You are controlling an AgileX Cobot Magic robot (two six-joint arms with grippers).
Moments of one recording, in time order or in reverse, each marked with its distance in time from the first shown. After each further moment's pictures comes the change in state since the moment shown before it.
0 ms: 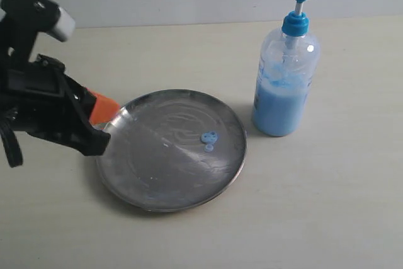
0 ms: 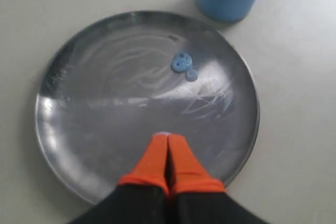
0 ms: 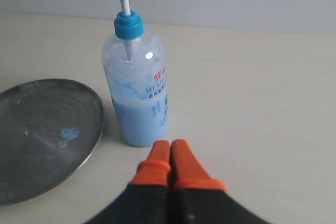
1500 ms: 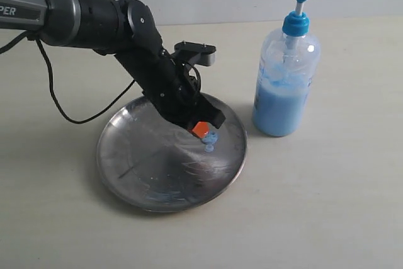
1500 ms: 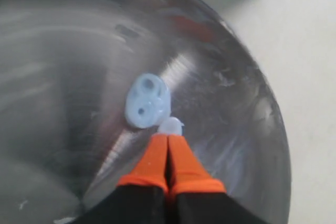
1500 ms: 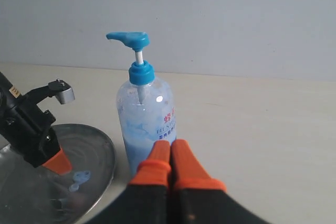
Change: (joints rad) left arm -0.012 0.901 -0.750 -0.080 0.386 -0.022; right arm 0.000 -0.130 0.049 0.017 -0.101 0.000
